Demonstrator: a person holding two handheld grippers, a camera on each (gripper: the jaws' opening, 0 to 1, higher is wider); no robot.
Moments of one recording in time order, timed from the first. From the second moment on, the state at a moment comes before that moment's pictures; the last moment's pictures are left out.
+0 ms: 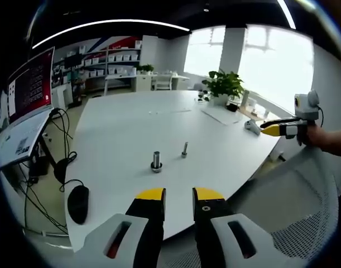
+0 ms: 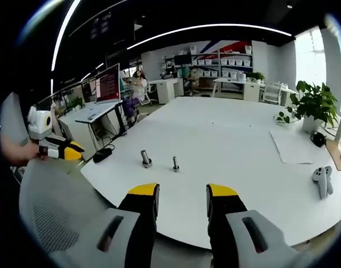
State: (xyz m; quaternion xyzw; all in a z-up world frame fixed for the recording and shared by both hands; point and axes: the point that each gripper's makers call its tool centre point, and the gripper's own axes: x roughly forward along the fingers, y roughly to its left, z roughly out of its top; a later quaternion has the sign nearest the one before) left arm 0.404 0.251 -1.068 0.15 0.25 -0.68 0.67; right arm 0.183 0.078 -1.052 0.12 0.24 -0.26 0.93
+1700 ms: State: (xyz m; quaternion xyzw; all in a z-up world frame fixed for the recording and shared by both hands) left arm 0.408 0.248 -1.060 0.14 0.23 -0.67 0.69; right arm 0.183 0.094 -1.080 0.08 0.33 -0.21 0.92
